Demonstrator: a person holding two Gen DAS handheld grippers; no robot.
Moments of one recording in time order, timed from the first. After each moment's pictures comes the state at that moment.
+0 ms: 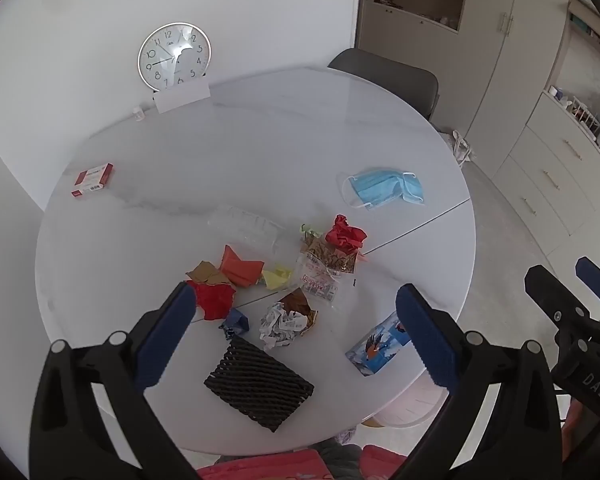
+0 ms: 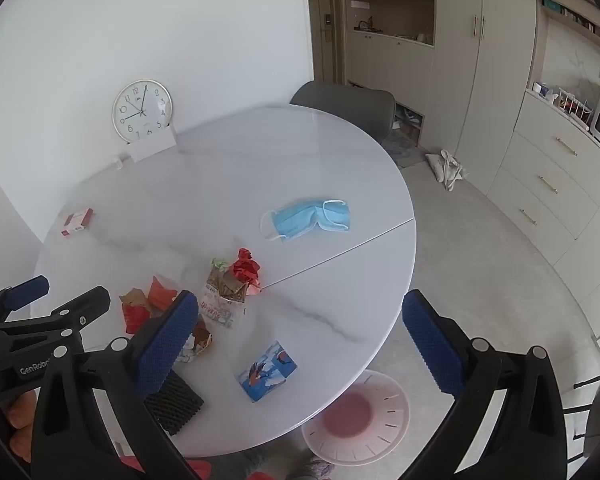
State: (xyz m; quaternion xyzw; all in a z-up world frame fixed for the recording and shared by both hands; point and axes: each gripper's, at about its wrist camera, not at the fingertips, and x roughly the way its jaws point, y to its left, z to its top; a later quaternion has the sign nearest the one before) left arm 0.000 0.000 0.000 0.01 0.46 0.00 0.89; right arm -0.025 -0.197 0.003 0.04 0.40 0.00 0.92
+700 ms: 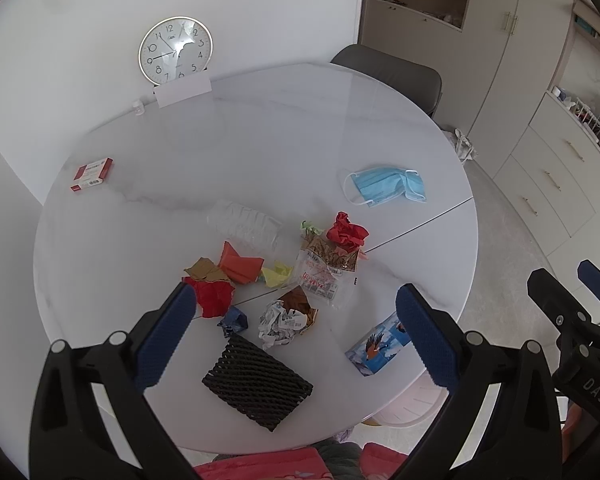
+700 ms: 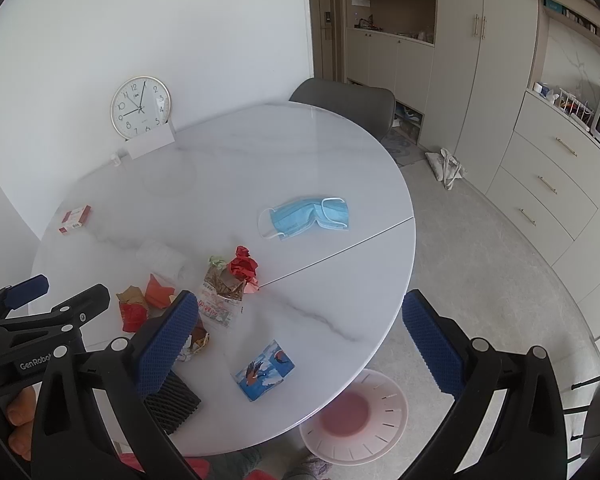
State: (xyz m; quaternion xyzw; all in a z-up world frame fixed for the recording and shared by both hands) left arm 0.003 0.000 -0.007 0.00 0.47 -0.01 0.88; right arm -0.021 -0.196 -0.002 0.04 0.41 0.00 0.91
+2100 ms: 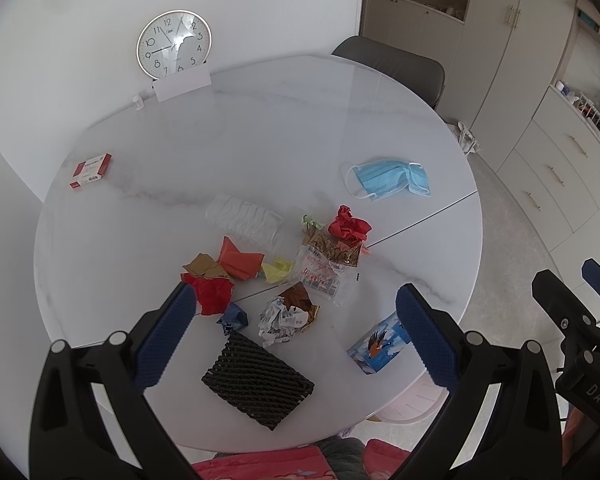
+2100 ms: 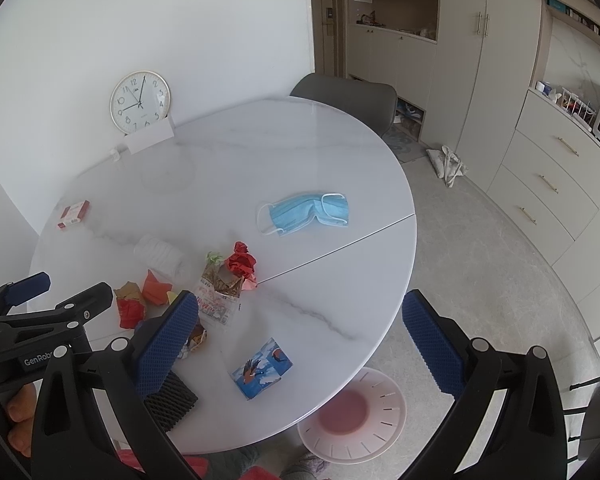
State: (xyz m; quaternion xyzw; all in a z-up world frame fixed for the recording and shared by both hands) left arm 0.010 -0.002 -0.014 0.00 0.49 0.00 0.87; right arm -0.020 -0.198 -0.008 0.04 0.41 0.00 0.91
